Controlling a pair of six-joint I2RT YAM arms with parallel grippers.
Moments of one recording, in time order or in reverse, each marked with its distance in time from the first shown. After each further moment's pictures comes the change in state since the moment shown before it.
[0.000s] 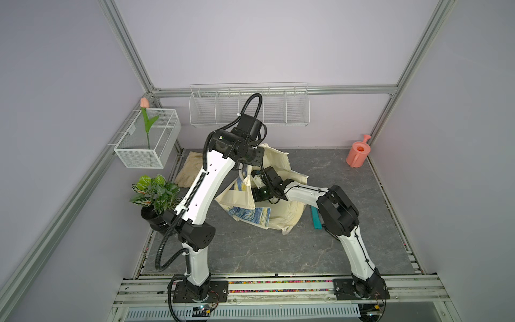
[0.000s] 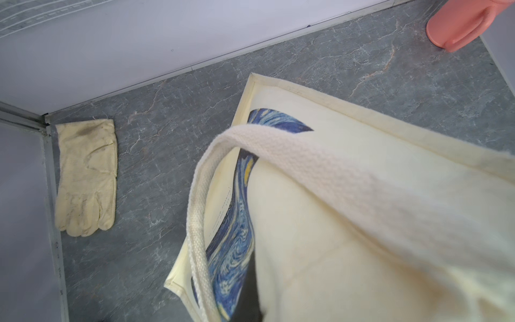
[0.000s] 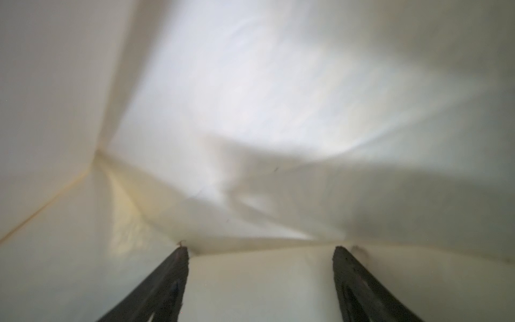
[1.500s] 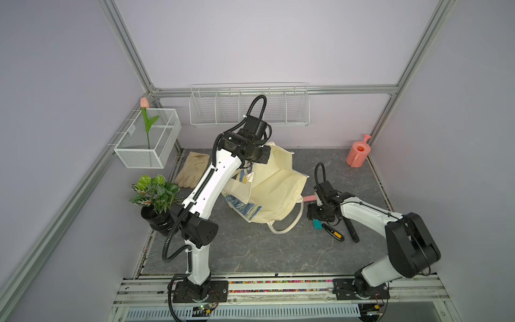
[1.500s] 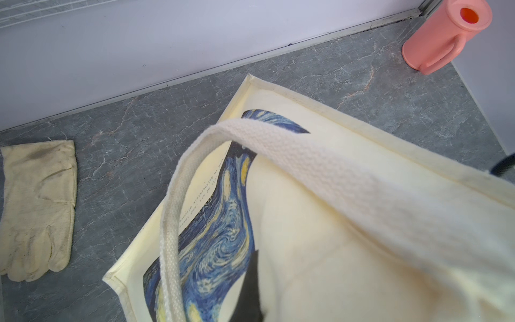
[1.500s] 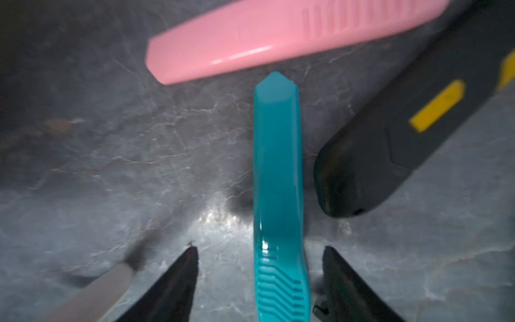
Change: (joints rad) left arm 0.000 0.039 -0.039 0.138 0.068 -0.012; right arm -0.321 -0.611 -0.743 -0.337 0.446 0.052
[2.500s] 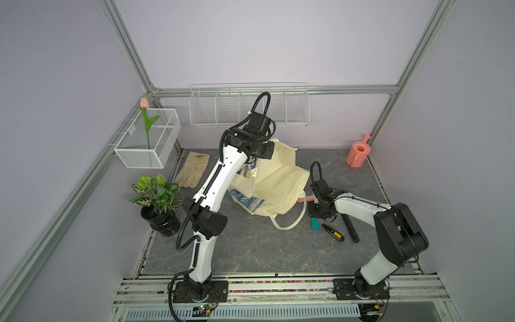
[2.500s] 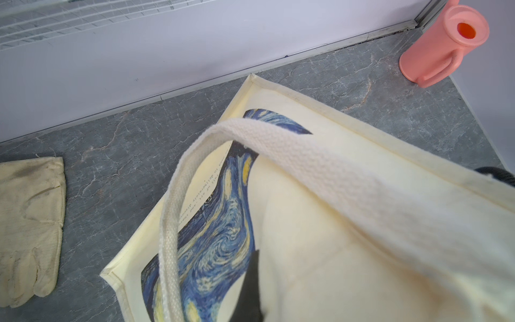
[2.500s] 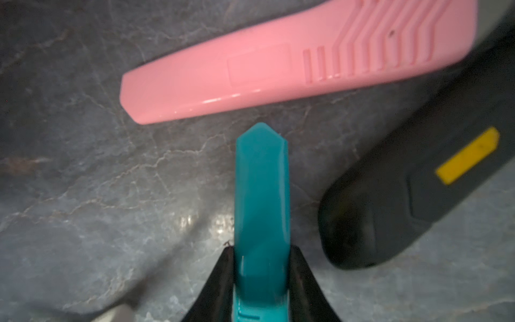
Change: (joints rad) left arm 0.000 0.163 0.224 -0.052 0.002 0.004; right arm 0.000 0.017 0.060 -0.010 0.034 -0.008
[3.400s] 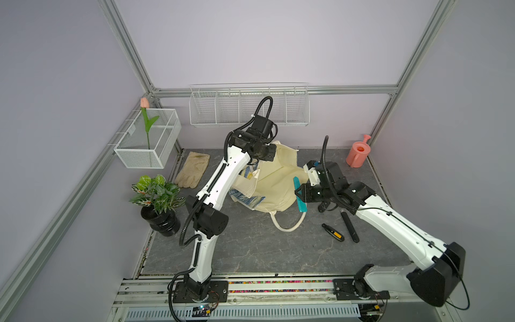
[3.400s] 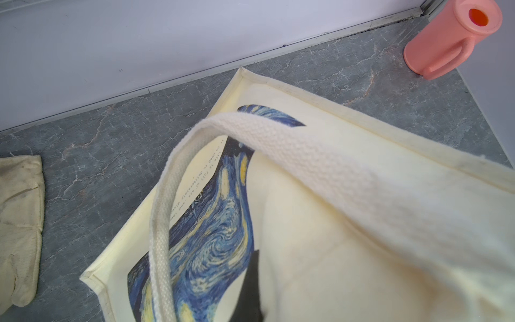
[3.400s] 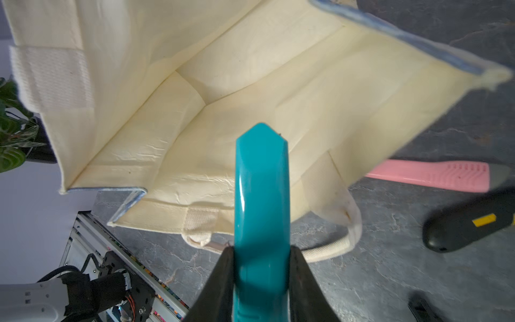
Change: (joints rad) left arm -0.006 0.018 -0.055 0.046 0.030 -0.009; right arm 0.187 -0.251 0.323 -0.104 -0.146 0.017
